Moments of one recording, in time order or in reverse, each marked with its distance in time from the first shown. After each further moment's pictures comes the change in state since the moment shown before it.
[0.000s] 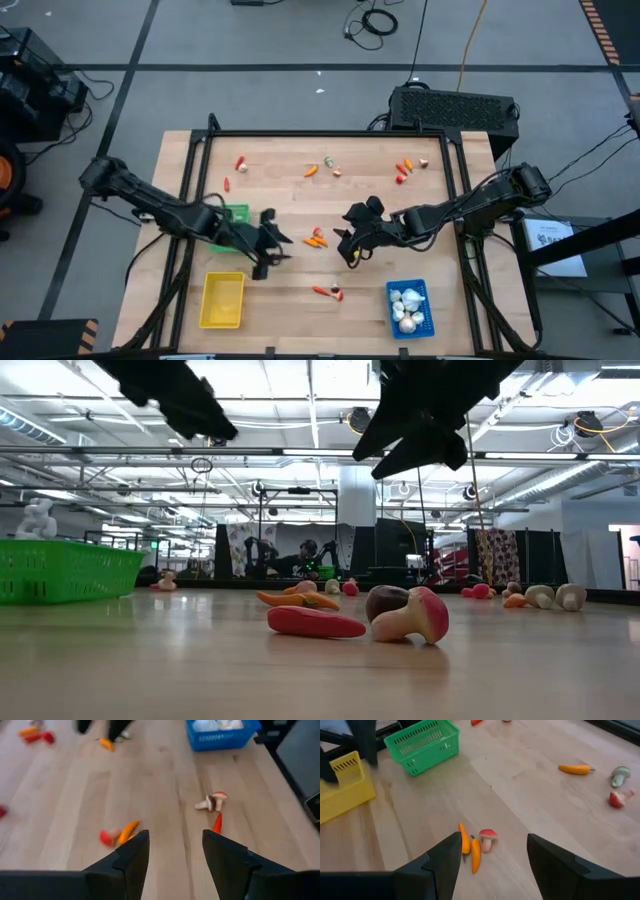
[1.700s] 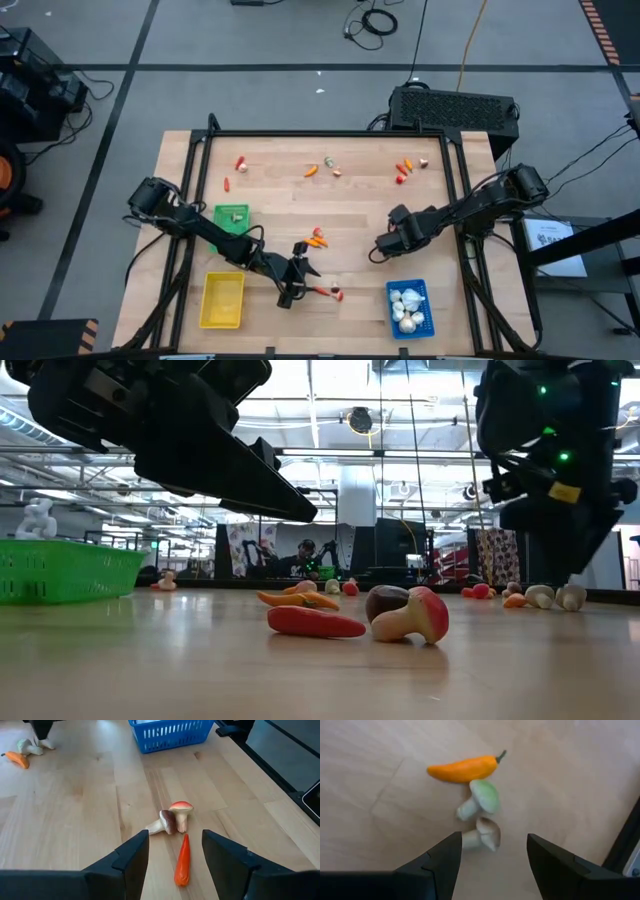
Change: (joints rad) left arm -0.061 0.512 0.000 0.639 0.094 0.097; right arm 0.012 0.027 -0.157 -0.835 -0.254 0.625
